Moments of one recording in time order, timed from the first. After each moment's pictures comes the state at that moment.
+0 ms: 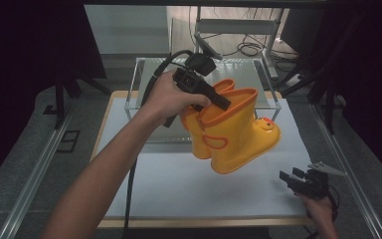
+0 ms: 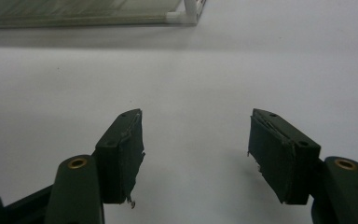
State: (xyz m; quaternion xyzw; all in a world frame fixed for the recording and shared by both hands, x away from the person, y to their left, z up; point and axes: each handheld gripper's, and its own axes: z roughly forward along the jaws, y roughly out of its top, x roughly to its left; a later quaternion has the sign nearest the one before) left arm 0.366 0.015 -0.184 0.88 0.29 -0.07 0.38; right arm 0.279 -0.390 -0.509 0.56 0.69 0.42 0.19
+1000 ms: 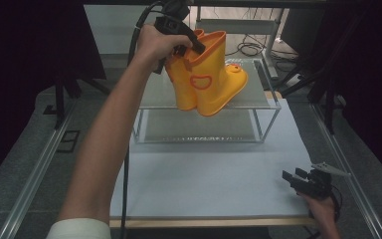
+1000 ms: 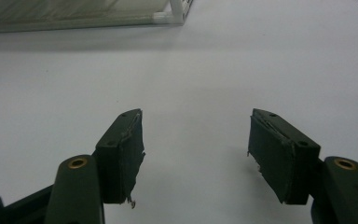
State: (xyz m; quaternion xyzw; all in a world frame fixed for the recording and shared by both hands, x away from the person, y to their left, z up) left arm 0.477 0.057 -0.150 0.82 0.44 -0.01 0.38; right arm 0.279 -0.398 -0.512 0.57 0.68 0.42 0.19
